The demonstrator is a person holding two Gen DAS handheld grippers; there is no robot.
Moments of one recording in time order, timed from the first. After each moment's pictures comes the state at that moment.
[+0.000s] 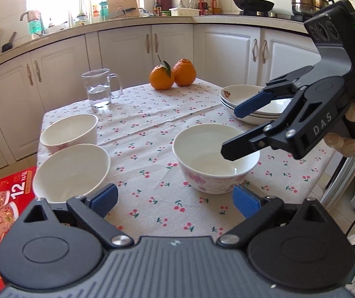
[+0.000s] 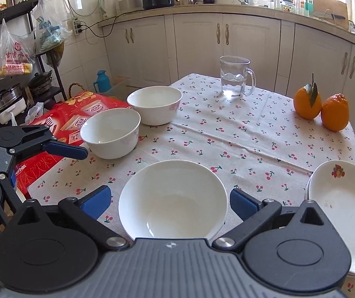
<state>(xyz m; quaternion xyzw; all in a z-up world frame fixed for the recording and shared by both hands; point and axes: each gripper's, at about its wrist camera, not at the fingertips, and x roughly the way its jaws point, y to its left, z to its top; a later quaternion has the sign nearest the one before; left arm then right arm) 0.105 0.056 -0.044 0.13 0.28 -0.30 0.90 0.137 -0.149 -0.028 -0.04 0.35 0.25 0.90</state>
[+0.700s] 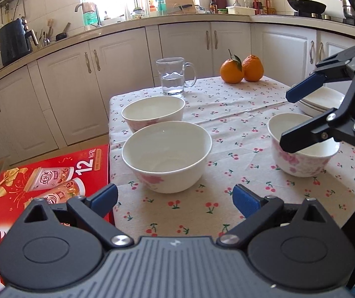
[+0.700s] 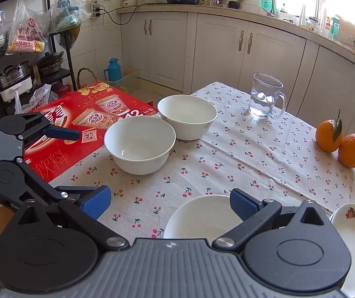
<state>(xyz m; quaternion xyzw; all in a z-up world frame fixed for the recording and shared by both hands) 0.128 0.120 -0.058 0.13 0.28 -0.18 0.93 0.150 -0.075 -0.011 -0.11 0.35 0.26 0.89</state>
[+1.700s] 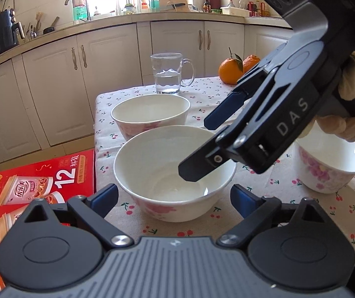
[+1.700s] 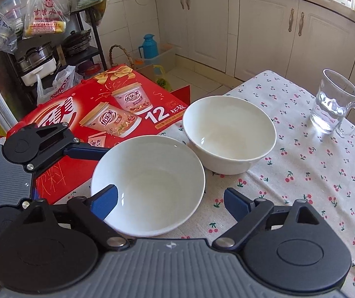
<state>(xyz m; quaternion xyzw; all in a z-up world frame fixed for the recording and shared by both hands) 0.181 0.122 -0.078 0.10 0.29 -0.22 0.93 0.271 -0.009 -0.042 -0.12 0.41 0.36 0.83</state>
